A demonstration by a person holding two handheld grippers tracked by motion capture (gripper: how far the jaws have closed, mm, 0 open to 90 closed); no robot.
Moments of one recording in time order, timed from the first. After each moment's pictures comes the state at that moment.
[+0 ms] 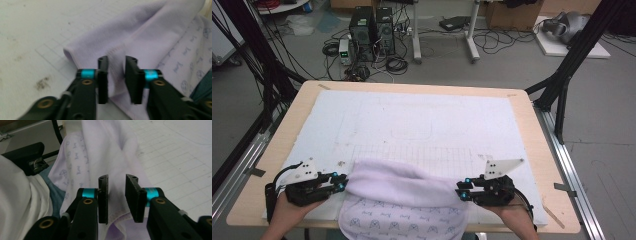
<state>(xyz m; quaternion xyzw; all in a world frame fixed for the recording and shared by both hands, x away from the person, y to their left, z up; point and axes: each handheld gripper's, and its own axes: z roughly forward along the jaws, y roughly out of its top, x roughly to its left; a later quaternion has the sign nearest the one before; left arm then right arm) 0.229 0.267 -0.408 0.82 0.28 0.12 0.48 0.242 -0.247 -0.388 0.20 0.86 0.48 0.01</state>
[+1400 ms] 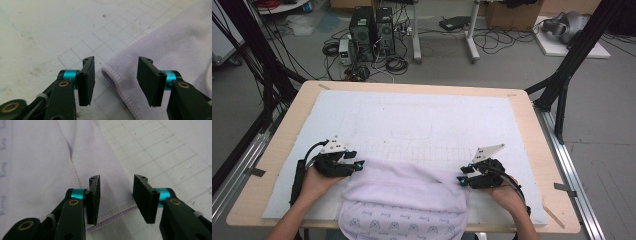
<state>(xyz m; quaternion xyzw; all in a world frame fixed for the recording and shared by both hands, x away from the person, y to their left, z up) 0.321 0.230 -0.438 0.84 0.35 0.14 0.40 0.307 -0.246 -0.431 0.25 0.90 0.36 0.04</state>
